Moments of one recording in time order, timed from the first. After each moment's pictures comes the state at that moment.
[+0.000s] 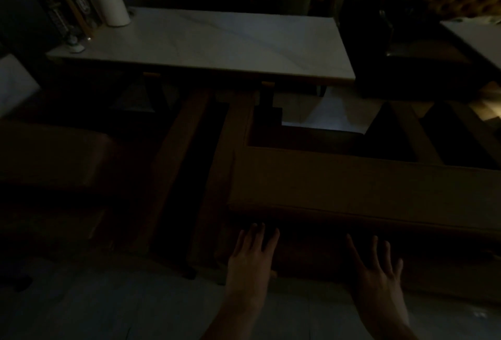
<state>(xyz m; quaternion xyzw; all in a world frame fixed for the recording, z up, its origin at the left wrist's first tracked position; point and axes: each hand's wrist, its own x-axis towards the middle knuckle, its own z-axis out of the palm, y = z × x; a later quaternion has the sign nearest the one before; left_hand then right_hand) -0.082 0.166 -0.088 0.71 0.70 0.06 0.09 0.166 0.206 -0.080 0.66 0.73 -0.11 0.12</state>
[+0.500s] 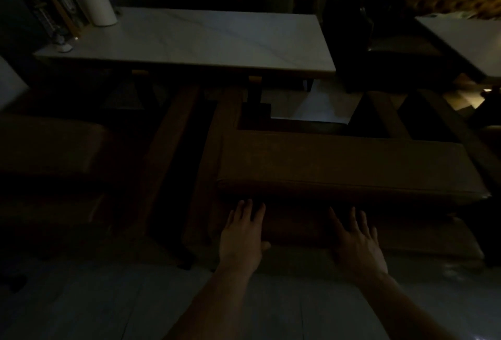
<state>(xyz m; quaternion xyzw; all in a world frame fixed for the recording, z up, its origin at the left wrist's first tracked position) -0.074 0.158 -0.062 0.69 0.71 0.06 0.11 0.171 0.197 -0.054 0.65 0.74 -0.14 0.11</state>
